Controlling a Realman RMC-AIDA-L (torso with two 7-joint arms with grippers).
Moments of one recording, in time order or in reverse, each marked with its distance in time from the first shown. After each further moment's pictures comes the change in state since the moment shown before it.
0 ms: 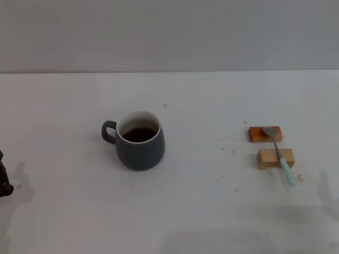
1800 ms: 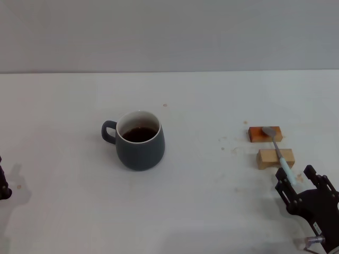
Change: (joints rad) left arm -0.002 0.000 -0.003 0.016 0.001 -0.026 0.034; right arm 0.115 0.001 -0.021 0.004 -0.054 0.398 0.002
